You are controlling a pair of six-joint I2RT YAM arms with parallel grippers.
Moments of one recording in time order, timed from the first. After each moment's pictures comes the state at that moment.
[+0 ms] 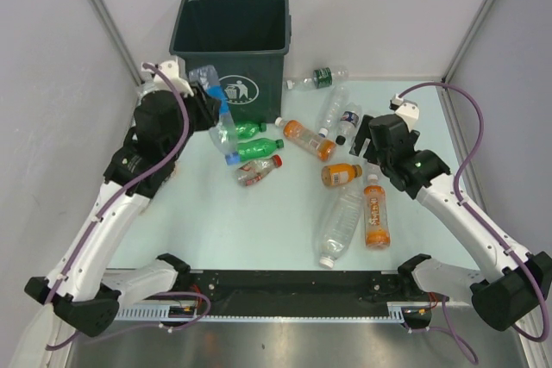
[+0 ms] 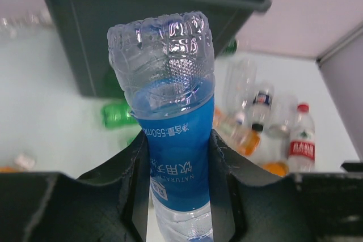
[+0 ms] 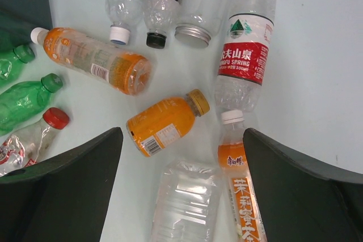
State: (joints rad) left arm -0.48 1.04 1.32 -0.55 -0.27 -0.39; right arm 0.50 1.12 1.09 -0.64 0.49 0.62
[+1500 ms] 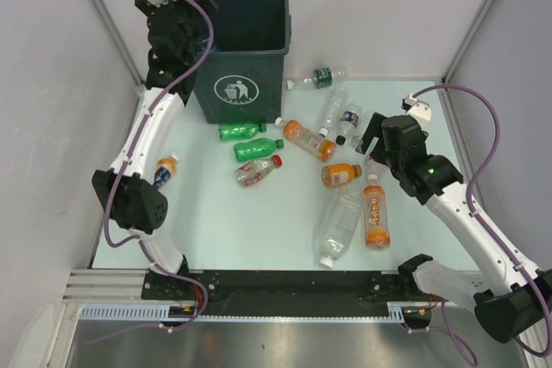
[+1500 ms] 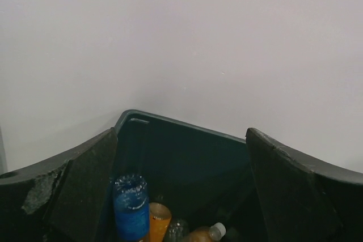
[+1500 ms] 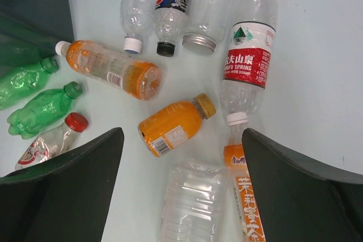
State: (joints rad) left arm -0.23 1.77 1.92 0.21 -0.37 -0.20; right arm 0.47 1.04 1.09 -0.64 0.45 0.63
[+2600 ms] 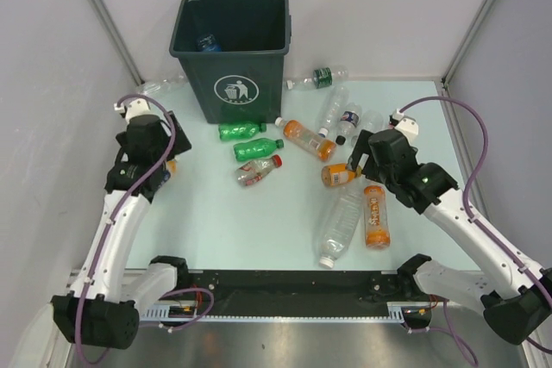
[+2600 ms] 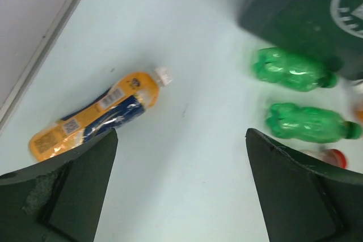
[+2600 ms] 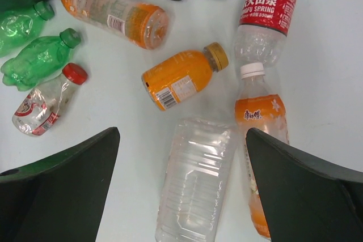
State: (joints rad) left arm -0.11 0.97 1.02 -0.58 -0.38 -0.38; right arm 0.58 1.02 1.05 -0.76 0.43 0.74
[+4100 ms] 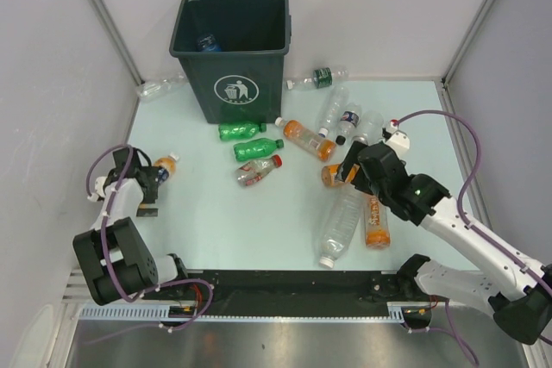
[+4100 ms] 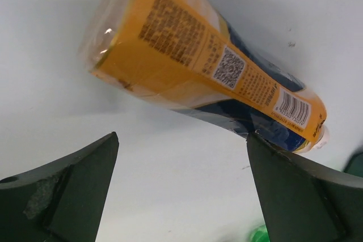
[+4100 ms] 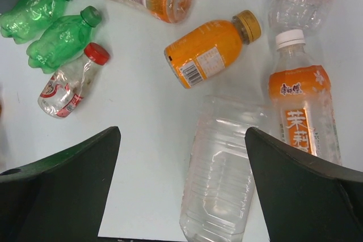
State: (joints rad) left arm 0.37 1.27 0.71 -0.57 -0.23 -1.25; right arm 0.72 0.97 0.95 -0.72 0.45 0.91
